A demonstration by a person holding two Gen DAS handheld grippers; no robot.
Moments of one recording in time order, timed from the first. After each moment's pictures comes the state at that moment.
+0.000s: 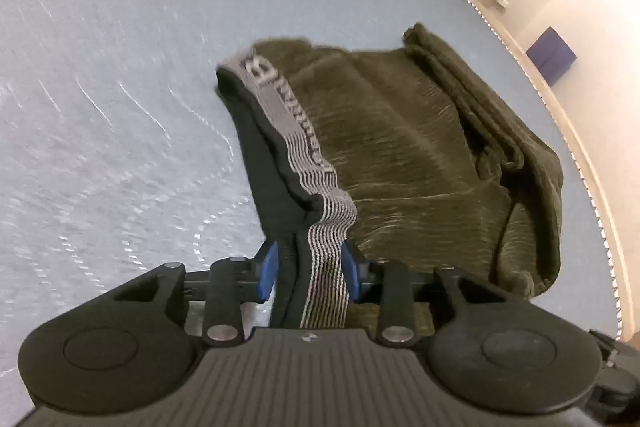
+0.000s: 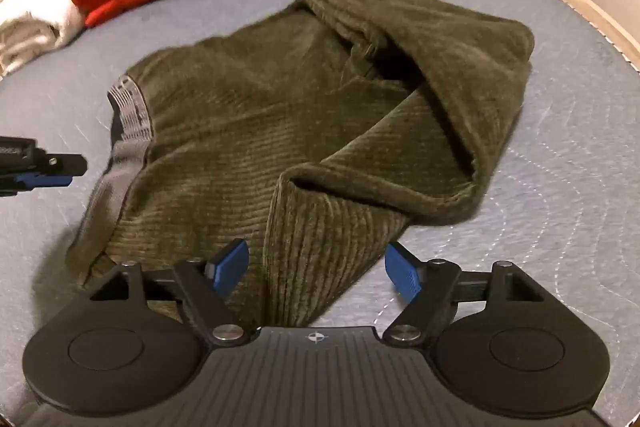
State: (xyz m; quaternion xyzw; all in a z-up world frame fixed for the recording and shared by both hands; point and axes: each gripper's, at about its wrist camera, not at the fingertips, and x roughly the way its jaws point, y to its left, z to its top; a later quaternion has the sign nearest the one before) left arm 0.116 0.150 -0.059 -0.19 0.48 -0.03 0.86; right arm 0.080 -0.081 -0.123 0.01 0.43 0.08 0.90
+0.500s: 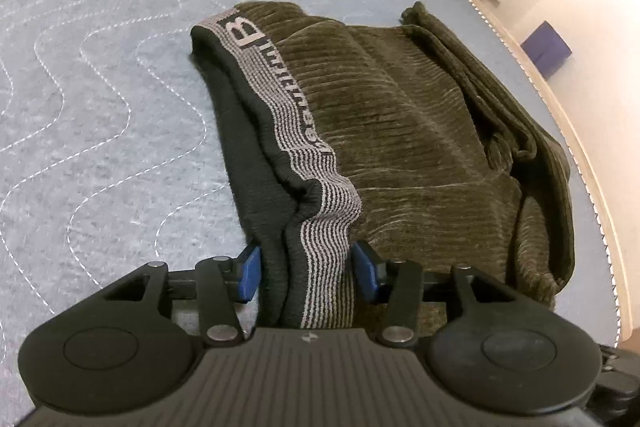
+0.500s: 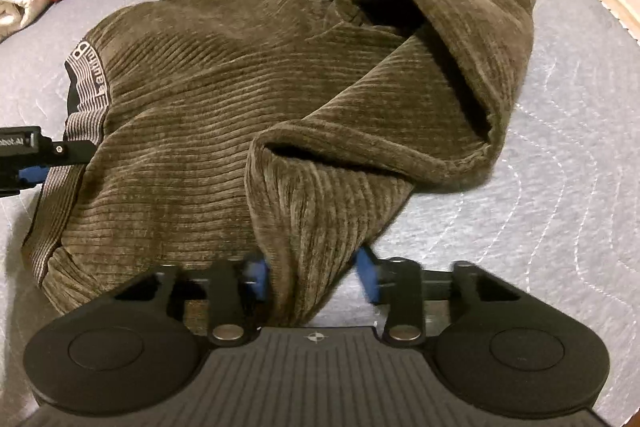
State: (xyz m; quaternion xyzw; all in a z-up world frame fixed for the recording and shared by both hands) left arm 0.129 0.142 -0.101 -0.19 0.47 -0.05 0.86; right arm 0.100 -0.080 -0.155 0.02 0.48 0.05 0.88
